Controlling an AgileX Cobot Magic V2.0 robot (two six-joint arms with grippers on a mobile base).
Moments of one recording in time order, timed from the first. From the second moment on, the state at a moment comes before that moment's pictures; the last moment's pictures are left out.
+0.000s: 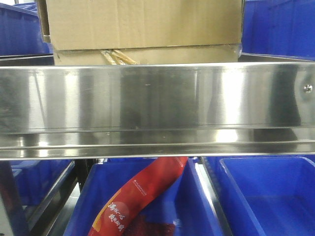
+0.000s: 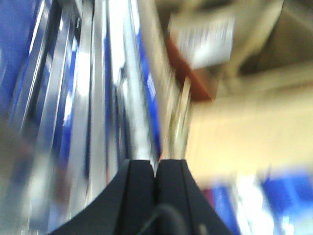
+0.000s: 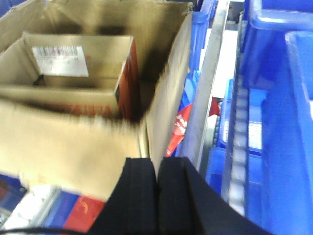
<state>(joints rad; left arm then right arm) -0.30 1.34 -1.77 0.22 1.21 -0.24 0.24 1.29 -1.68 0.20 1.01 -0.09</state>
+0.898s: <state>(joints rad) -0.30 0.38 -0.54 0.21 0.38 -0.24 0.24 0.38 -0.50 0.20 0.38 -0.19</state>
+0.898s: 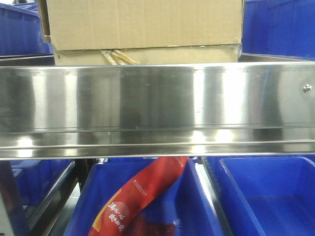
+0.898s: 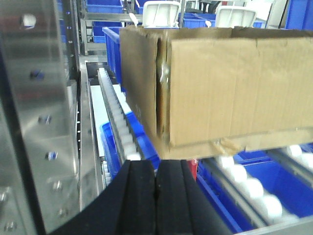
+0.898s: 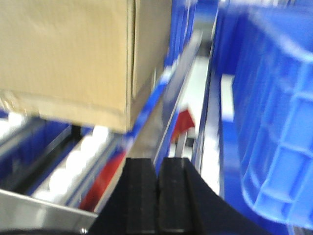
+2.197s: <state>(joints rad) -0.02 0.14 -0.31 0.03 0.28 -0.07 0.24 0.32 -0.48 0.20 0.34 -0.20</state>
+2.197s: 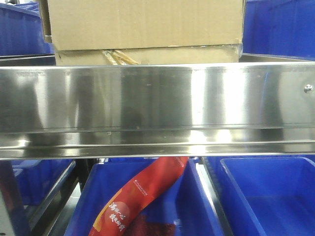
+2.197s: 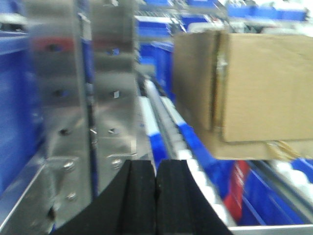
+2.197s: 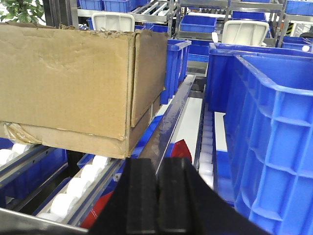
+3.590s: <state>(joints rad) 0.06 0.01 0.00 -0.01 0.03 -0.03 0.23 0.32 -0.48 0.18 0.33 -0.20</state>
